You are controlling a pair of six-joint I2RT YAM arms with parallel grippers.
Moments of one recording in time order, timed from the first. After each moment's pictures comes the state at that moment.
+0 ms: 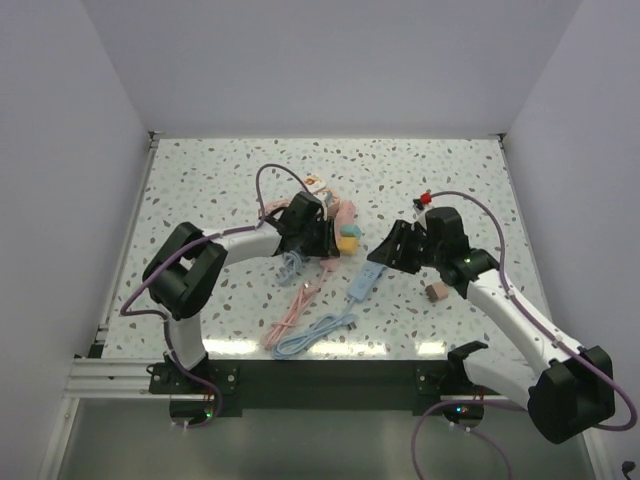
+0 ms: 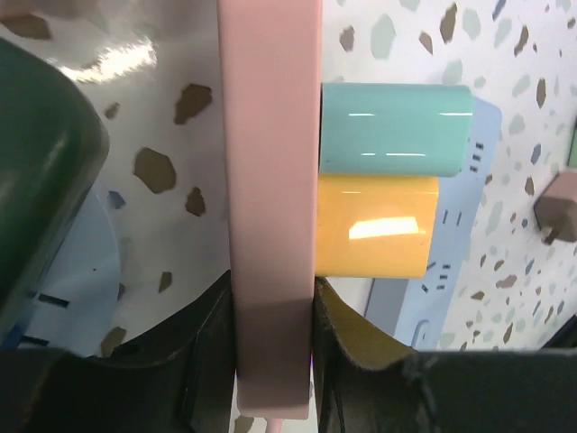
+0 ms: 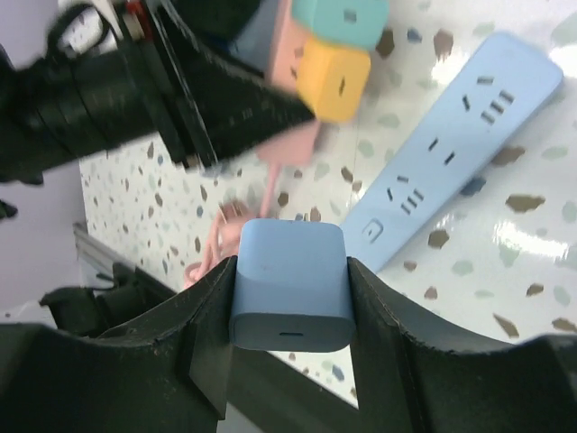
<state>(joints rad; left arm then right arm) -0.69 1.86 1.11 -0.10 0.24 -0.57 0.37 1.07 0.74 -0.35 -0.30 0.71</state>
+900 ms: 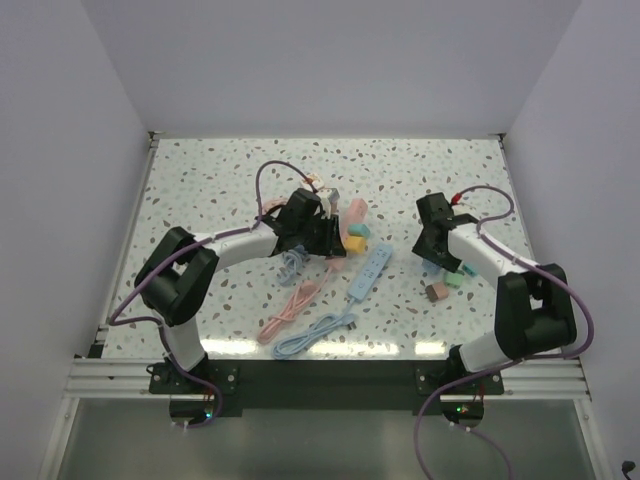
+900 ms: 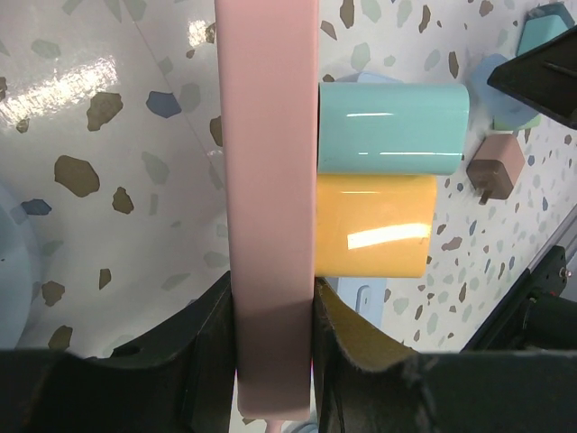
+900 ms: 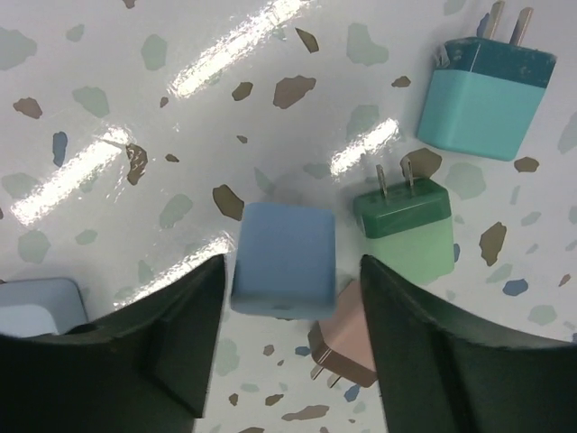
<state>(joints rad) -0.66 1.80 1.11 -0.08 0.31 -0.54 0.24 1.49 0.91 -0.67 0.45 0.77</state>
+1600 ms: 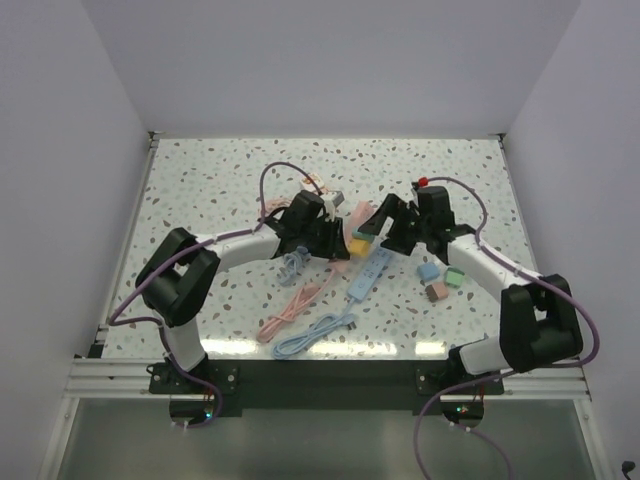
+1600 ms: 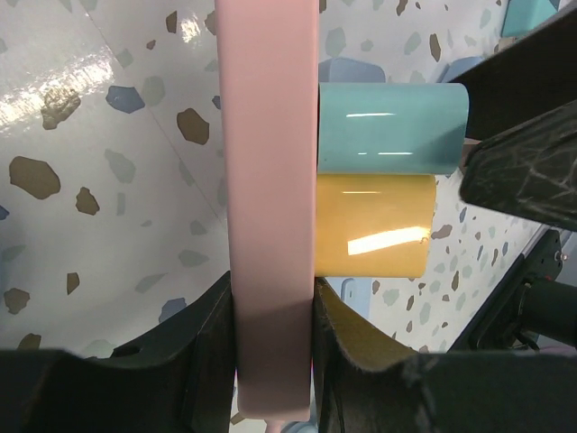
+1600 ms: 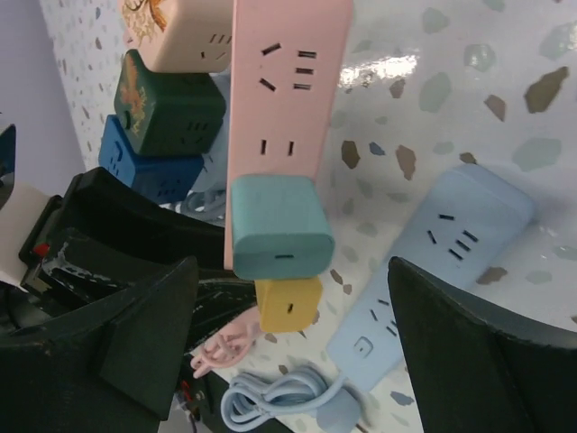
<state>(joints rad) -0.69 1.80 1.11 -0.07 0.33 -0.53 0.27 1.40 0.83 -0.17 -0.35 0.80</state>
